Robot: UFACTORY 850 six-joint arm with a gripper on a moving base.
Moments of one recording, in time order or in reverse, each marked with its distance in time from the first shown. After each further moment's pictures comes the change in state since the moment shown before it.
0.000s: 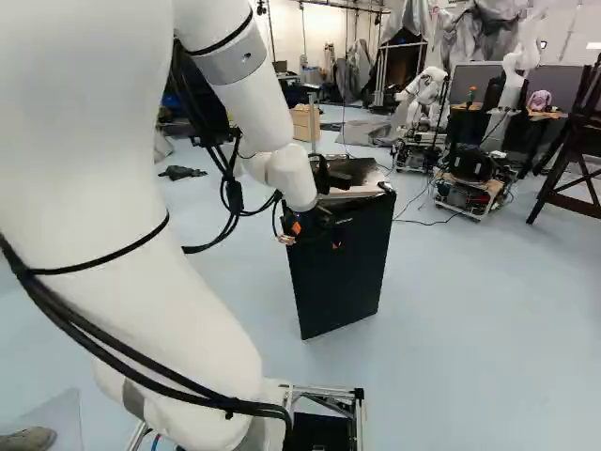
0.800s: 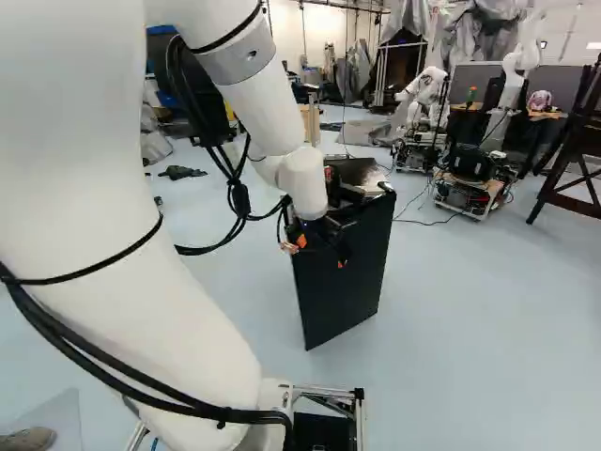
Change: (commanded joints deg) arm -5.3 2.5 2.7 0.0 -7.5 0.0
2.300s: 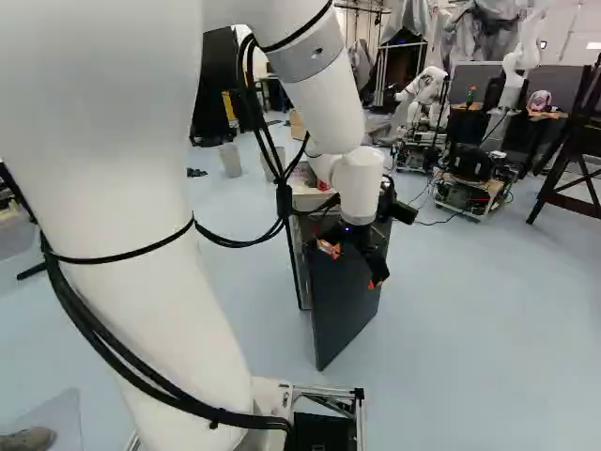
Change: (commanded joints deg) arm -15.9 -6.2 -7.0 0.0 -12.7 0.0
